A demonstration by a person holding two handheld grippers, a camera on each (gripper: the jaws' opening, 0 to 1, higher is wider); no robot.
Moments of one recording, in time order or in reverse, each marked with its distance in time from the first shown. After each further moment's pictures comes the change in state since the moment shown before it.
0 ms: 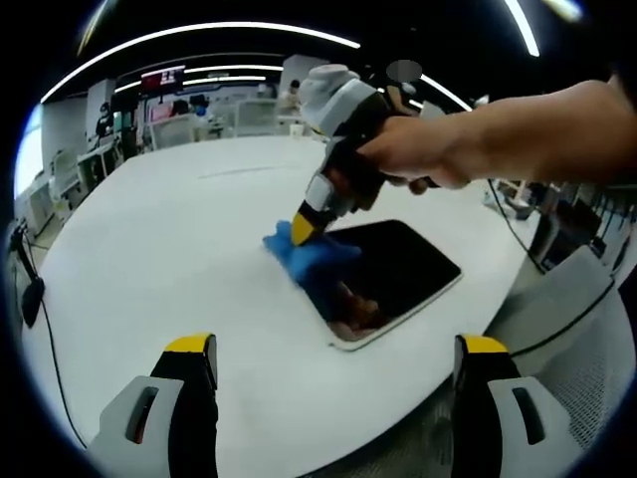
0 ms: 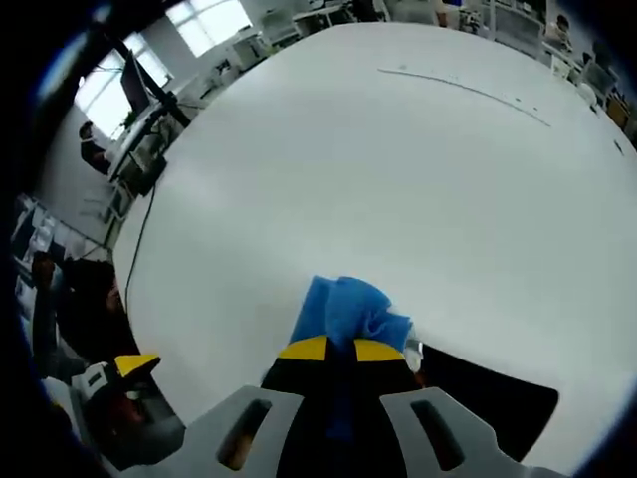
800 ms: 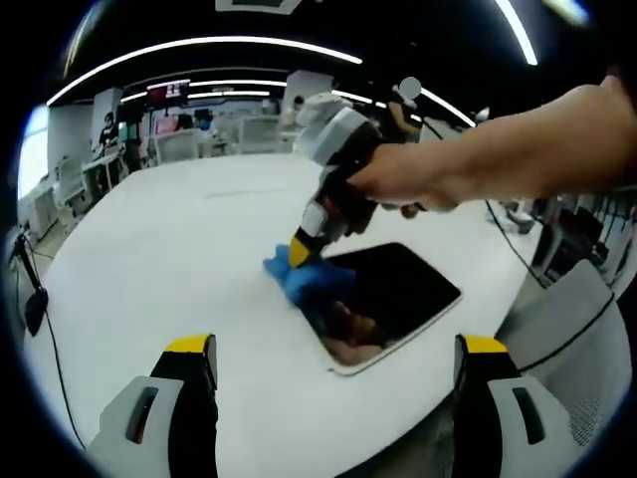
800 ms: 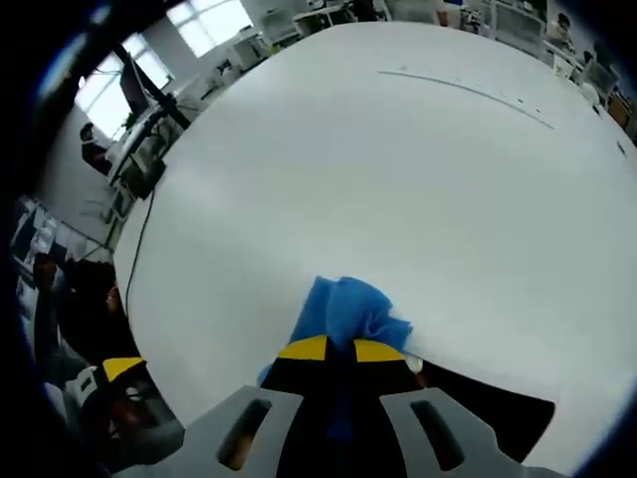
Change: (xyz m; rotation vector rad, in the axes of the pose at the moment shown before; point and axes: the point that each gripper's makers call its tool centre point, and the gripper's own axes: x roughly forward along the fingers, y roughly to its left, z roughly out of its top) left arm -0.001 -0.005 0.022 0.071 -0.064 0.013; right arm 0.004 -0.004 0.007 0.001 0.007 0.011
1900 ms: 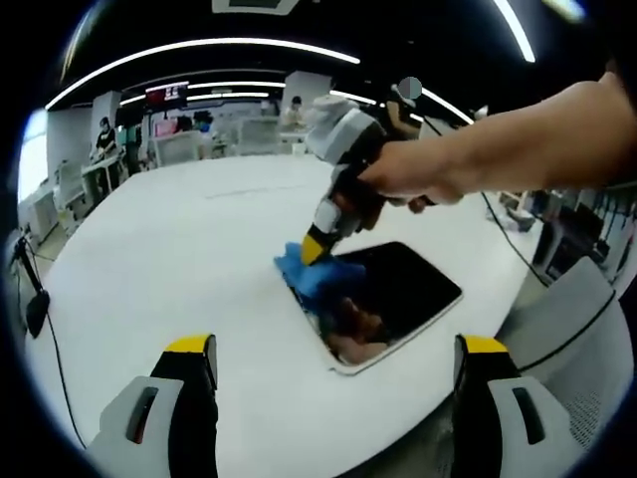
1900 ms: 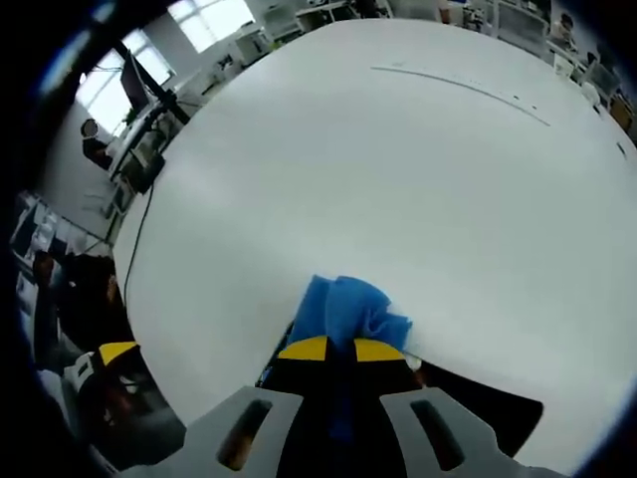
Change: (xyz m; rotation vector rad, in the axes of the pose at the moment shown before) left arm -0.002 0.003 0.000 -0.056 -0.010 0.010; right arm -0.005 -0.017 -0.004 -0.011 0.017 -0.001
